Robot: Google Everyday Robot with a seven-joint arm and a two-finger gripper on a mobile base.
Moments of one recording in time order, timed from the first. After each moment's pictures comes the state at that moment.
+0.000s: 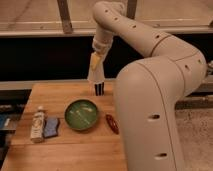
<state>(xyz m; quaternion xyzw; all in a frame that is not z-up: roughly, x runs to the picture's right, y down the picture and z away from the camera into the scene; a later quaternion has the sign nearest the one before) -0.032 -0.136 0.749 -0.32 -0.02 0.30 0.90</state>
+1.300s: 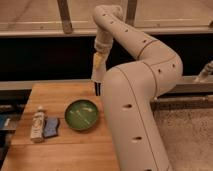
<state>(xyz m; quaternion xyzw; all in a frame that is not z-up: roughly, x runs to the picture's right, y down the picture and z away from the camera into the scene) -0.016 -0.147 0.799 -0.32 0.02 0.29 0.90</state>
